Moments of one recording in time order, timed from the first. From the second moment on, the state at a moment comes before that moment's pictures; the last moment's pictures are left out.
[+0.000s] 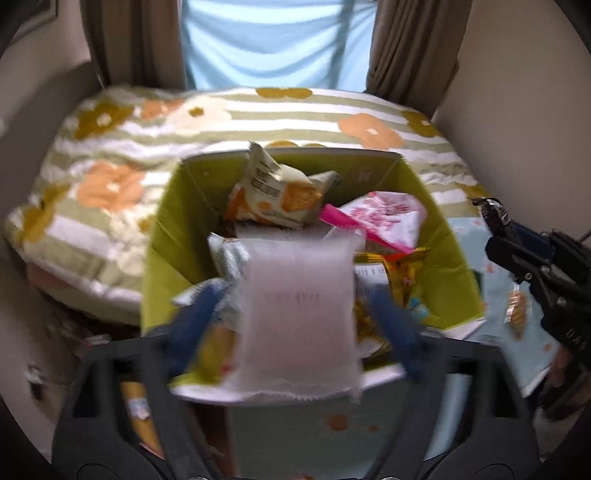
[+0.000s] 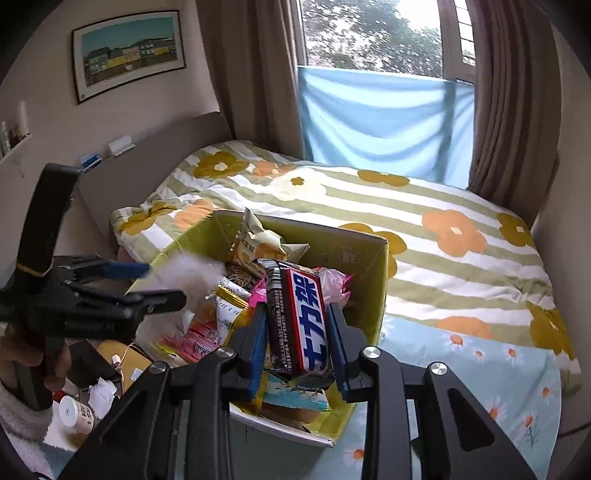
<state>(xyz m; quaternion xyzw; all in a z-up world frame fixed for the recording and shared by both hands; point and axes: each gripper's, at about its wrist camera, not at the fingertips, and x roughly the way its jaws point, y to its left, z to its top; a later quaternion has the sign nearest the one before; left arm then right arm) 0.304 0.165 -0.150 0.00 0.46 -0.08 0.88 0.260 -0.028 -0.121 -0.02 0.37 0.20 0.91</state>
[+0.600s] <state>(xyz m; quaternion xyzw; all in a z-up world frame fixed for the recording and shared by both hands) 0.322 0.185 -0.168 -0.06 0.48 -0.12 0.87 0.273 -0.030 -0.164 0.04 0.44 0.16 0.88</state>
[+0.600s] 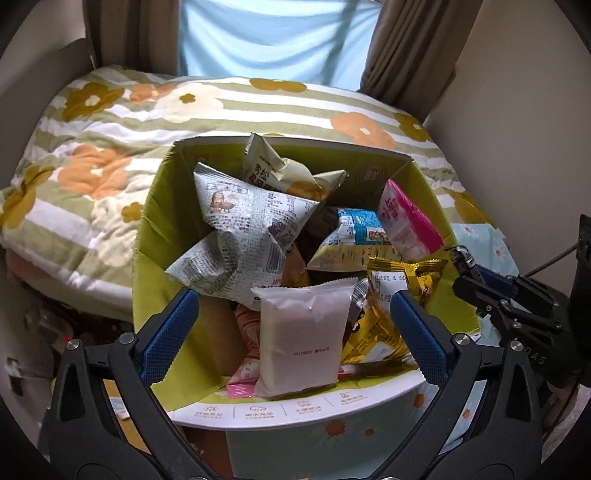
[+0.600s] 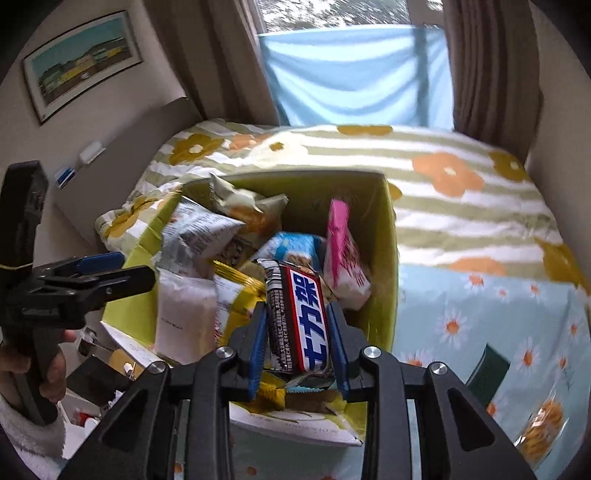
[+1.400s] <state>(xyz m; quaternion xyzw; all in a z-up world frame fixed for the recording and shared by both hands) 0.317 0.181 -0.171 -0.05 0.49 -0.13 0.86 0.259 -0.039 -0.148 0.03 0.43 0.13 0.89</state>
